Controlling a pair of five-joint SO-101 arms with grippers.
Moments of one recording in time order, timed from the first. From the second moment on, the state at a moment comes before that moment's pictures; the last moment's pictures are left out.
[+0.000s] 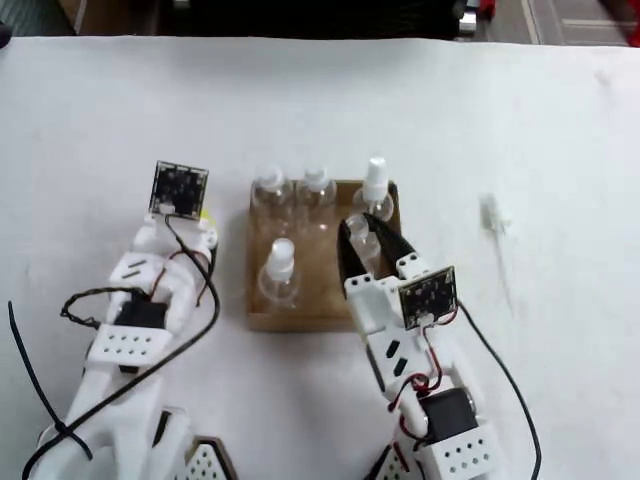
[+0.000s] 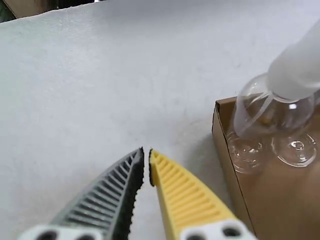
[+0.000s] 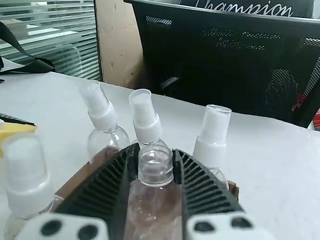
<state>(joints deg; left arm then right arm) -1.5 -43.8 74.2 12.4 -6.3 -22.7 -102.0 96.4 18.7 4.6</state>
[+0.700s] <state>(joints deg) -1.5 -43.8 74.2 12.4 -6.3 -22.6 -102.0 96.4 22.3 5.1</state>
